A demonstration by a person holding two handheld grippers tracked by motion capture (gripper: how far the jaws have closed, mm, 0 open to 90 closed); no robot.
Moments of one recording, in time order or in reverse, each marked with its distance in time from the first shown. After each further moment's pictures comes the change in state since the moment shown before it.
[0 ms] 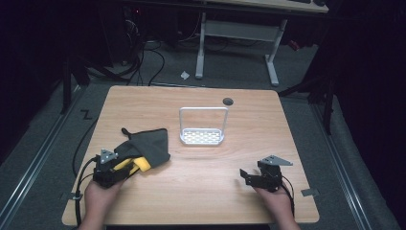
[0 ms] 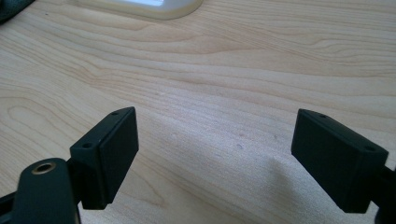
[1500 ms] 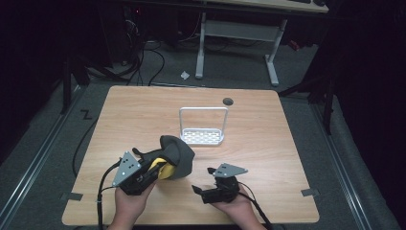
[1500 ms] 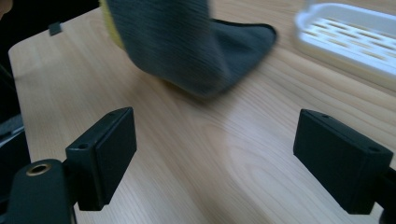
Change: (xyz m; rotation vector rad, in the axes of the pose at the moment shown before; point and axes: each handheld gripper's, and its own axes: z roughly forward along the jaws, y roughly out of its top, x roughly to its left) left arm -0.119 0.046 -0.072 -0.523 -0.369 0.126; right arm 0.136 0.023 0.022 -0.069 0.371 -0.242
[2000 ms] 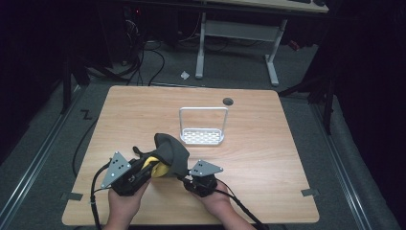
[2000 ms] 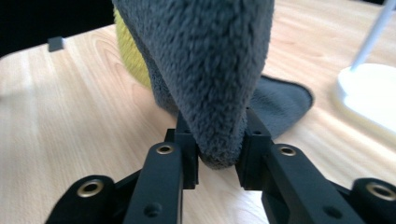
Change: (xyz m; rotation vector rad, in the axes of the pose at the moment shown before) left arm 0.009 0.006 -0.017 -0.053 0.025 -0.020; right arm 0.028 0.024 0.048 -0.081 -0.022 -0.119
